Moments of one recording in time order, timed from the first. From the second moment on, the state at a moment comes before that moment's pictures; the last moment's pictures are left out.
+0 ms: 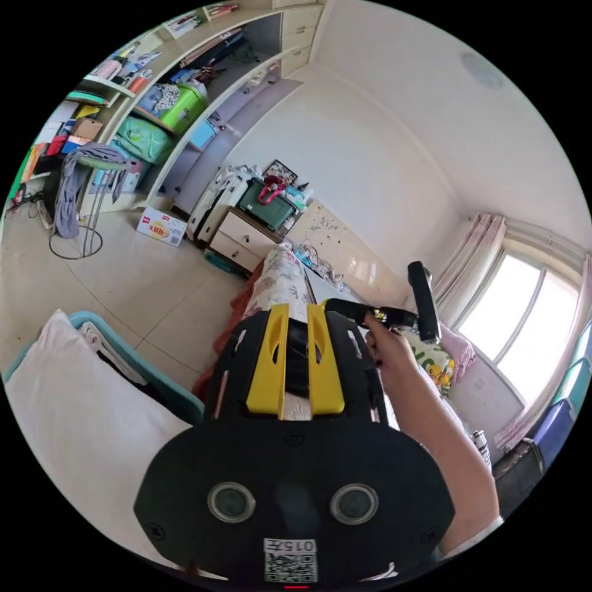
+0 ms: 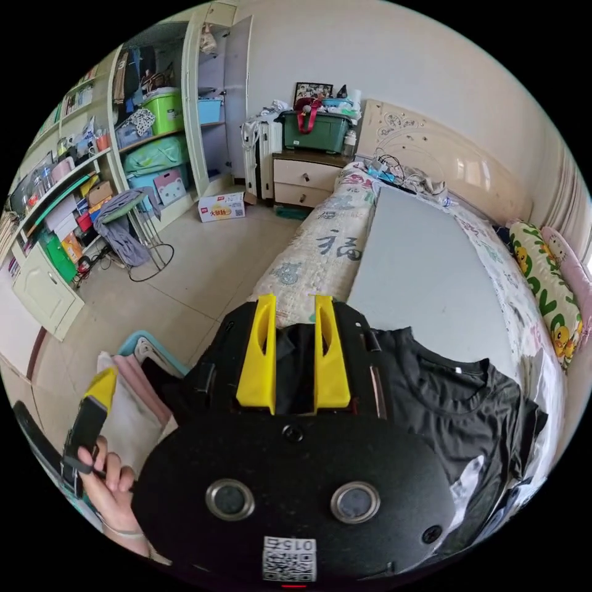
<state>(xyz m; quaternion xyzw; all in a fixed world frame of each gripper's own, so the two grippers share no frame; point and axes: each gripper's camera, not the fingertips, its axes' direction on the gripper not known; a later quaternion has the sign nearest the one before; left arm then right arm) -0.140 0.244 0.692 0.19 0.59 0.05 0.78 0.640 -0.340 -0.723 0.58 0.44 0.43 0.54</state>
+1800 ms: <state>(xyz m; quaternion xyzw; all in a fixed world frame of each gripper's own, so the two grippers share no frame) -0.158 0.060 0.518 0.23 0.51 0.12 0.82 0.795 0.255 -0.527 0.86 0.10 0.23 0.45</state>
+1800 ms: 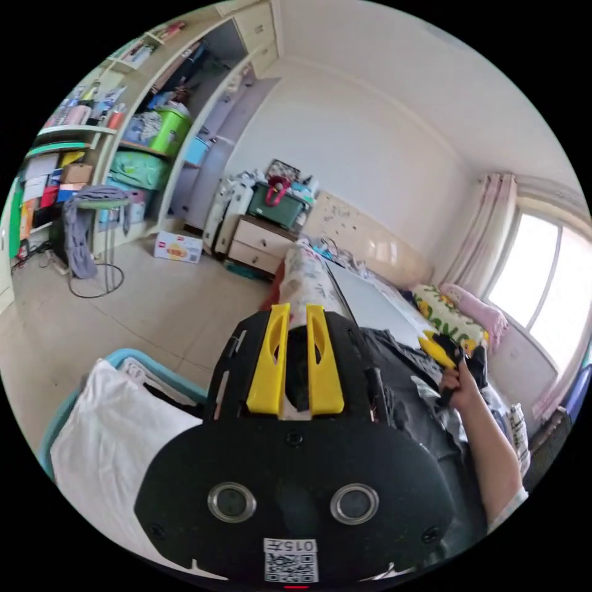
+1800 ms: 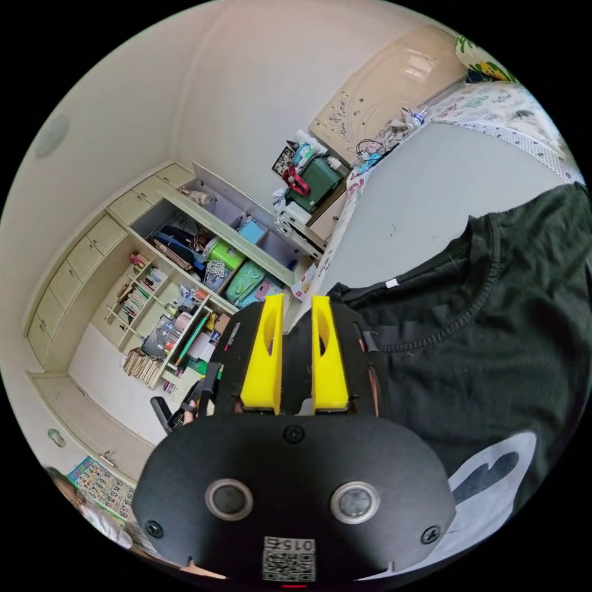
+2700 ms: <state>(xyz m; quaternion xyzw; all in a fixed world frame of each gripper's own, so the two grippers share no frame) -0.373 0.325 -0.007 0.43 0.47 0.35 0.69 0.730 0.319 0.162 0.79 0.53 0.11 0.28</state>
